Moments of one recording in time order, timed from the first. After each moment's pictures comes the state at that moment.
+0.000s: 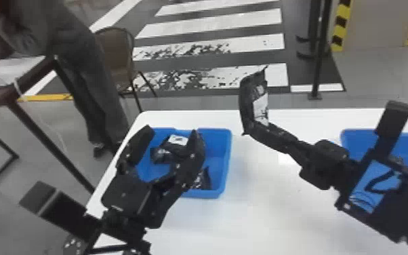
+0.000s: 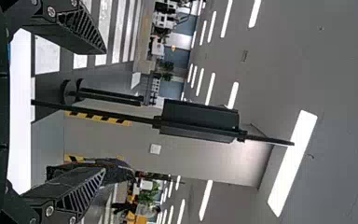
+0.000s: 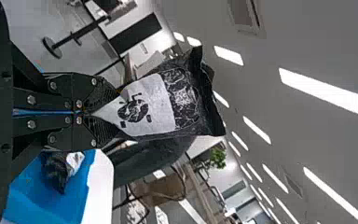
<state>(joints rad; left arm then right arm) 0.74 0.08 0.08 -2.48 0.30 -0.01 -0.22 -0.01 -0.25 0.35 -1.91 -0.81 0.44 0.46</state>
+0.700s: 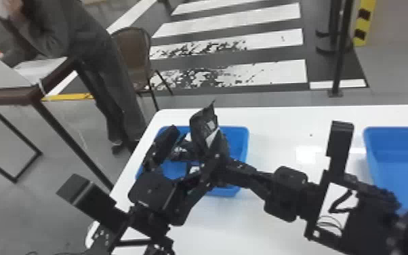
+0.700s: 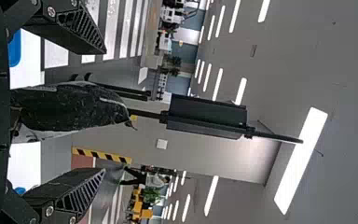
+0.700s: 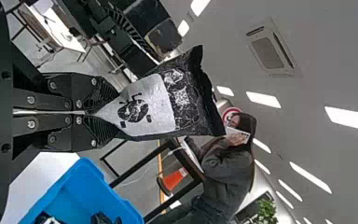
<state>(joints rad) 0.73 0.08 0.07 -2.48 0.30 0.03 -0.23 -0.10 -0.28 0.62 -1.87 -0.92 0.44 0.46</state>
